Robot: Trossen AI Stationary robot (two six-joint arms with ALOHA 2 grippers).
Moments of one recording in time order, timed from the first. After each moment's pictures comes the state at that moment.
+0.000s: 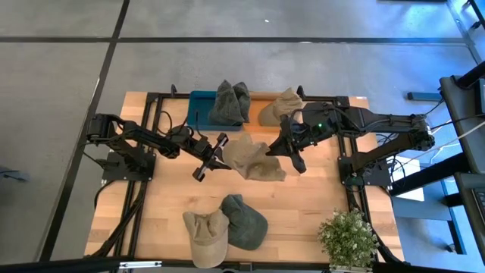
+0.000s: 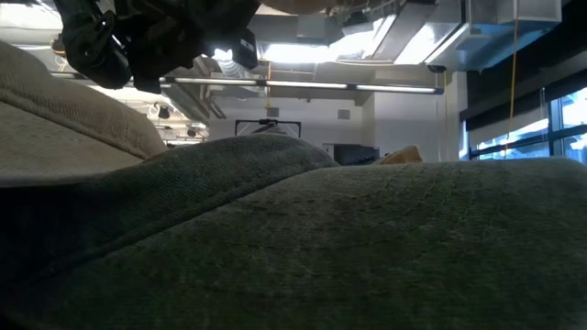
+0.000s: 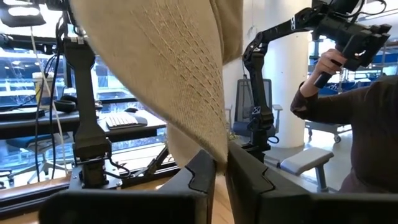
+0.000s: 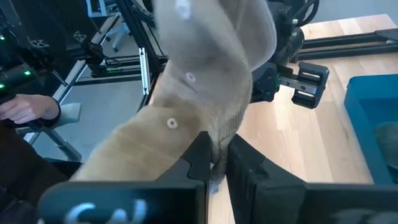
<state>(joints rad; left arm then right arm) 0.13 1.52 0.47 1.33 0.61 -0.11 0.04 1.32 1.45 -0.61 -0.21 0.16</state>
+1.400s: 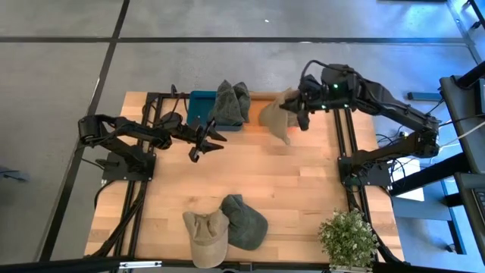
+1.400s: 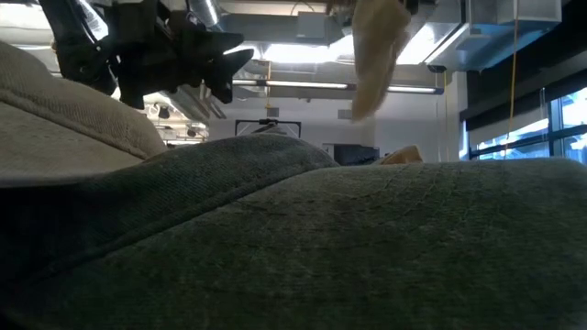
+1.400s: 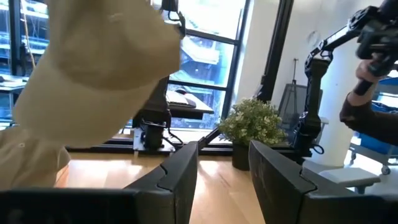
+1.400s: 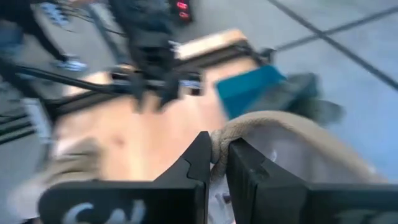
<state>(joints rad) 0.40 1.43 0.35 1.32 0.67 -0.29 -0.33 1.24 1.52 -0.76 -0.12 0.13</state>
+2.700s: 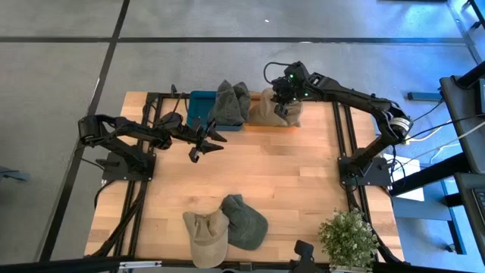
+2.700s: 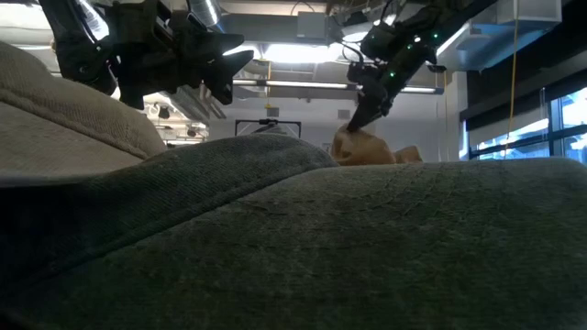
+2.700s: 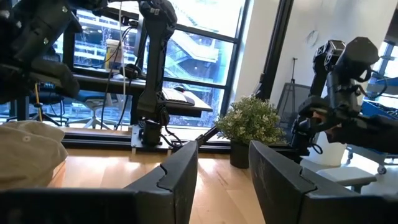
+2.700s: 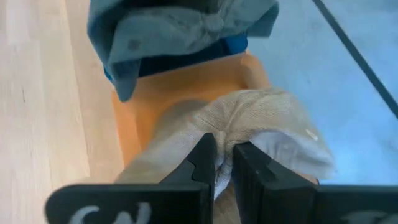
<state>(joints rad) 0.40 1.43 0.35 1.30 0.67 -0.30 -0.67 1.59 1.26 -0.49 -0.17 -0.32</state>
